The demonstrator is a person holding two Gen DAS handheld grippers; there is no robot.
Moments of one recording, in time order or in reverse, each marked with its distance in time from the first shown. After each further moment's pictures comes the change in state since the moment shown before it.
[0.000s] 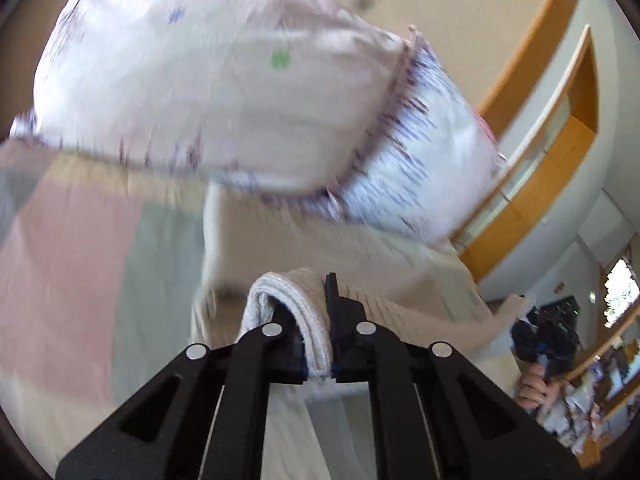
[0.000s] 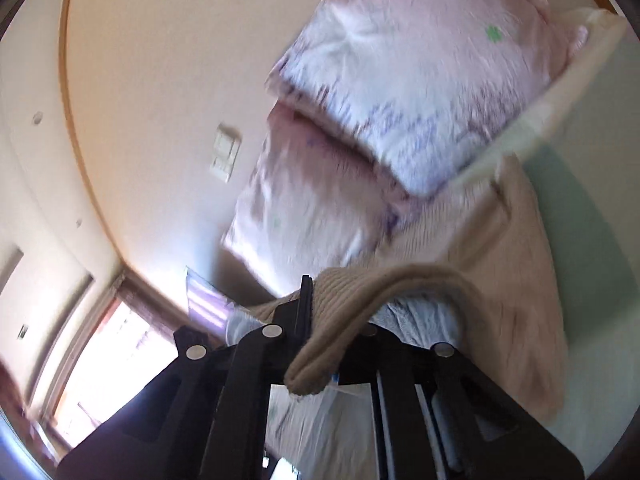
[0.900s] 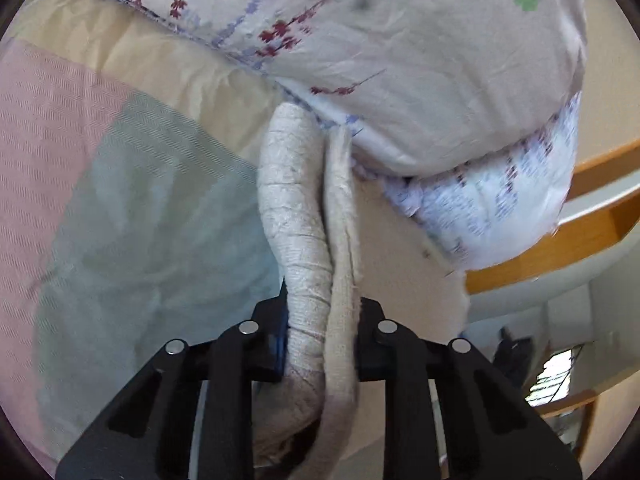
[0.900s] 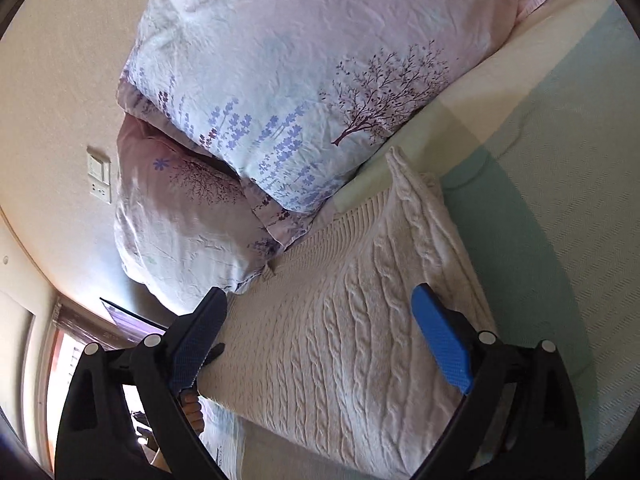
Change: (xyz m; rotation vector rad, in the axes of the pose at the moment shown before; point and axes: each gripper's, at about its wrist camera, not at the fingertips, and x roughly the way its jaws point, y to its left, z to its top) left arm 0.122 0.100 0.003 -0.432 0.259 -0.105; right arm 0.070 -0.098 0.049 0.119 0.111 -0.307
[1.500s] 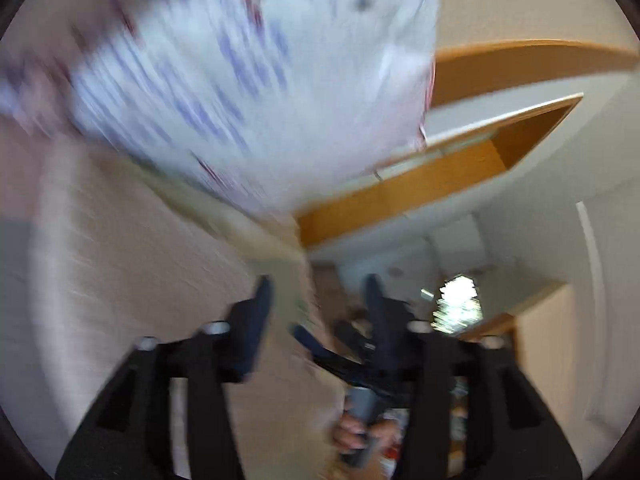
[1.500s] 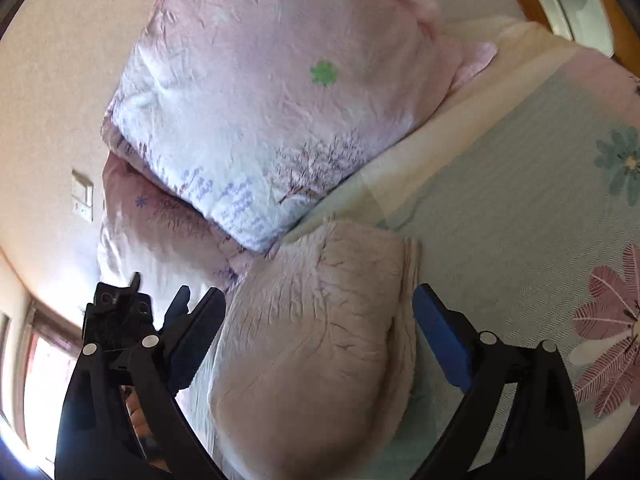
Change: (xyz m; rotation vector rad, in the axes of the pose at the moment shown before) left arm 0.144 -0.229 -0.072 0.212 0.104 -0.439; right arm -0.066 -0.031 0.045 -0.020 -0.013 -0.110
